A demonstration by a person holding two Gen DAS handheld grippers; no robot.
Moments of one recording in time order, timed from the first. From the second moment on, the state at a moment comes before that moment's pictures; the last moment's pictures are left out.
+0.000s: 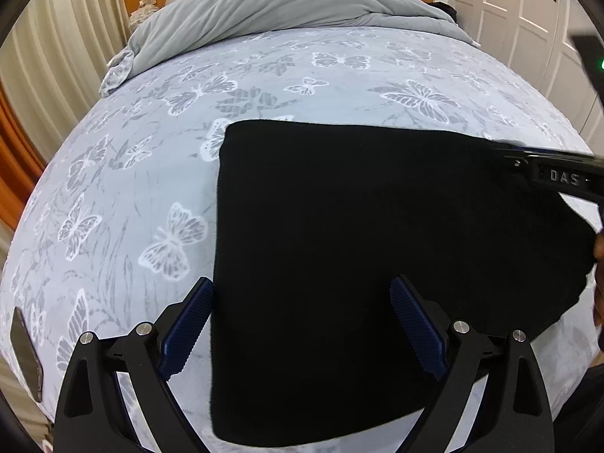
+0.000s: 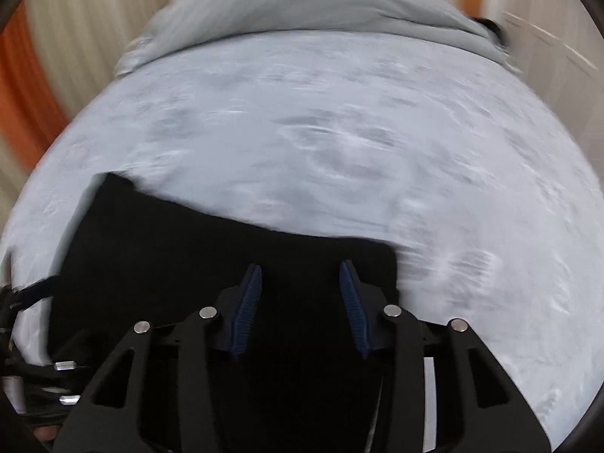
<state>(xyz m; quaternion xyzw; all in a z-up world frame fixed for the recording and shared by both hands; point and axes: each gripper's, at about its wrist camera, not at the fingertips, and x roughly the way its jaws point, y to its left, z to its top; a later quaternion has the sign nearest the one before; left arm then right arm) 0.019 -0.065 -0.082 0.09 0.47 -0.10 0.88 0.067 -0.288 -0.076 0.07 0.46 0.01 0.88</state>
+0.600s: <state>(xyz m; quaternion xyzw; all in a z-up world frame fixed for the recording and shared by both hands) 0.015 0.001 -0.058 -0.01 0.45 -0.08 0.89 -0.004 -0.269 -0.087 0.08 0.50 0.08 0.86</state>
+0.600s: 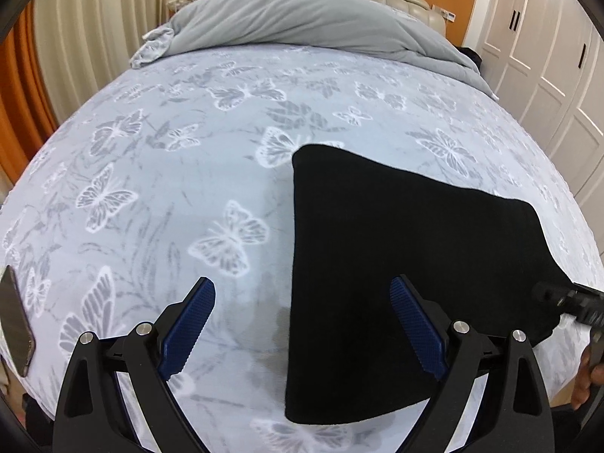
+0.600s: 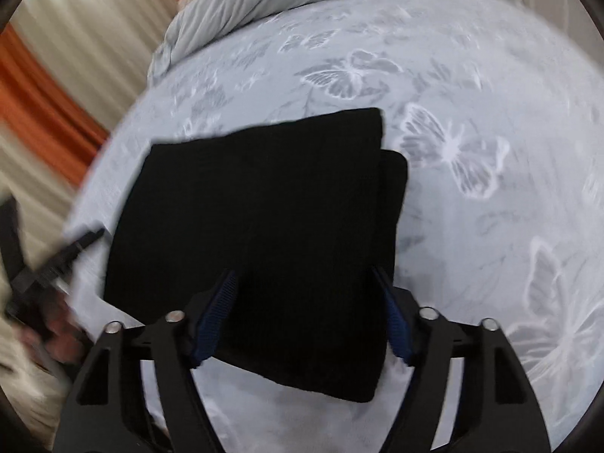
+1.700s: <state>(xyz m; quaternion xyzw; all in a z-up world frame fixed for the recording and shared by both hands) 0.011 0.010 -0.041 -0.08 0.46 -0.13 0.87 -0.034 -0.288 -0.082 0.30 0.48 0.07 0.83</state>
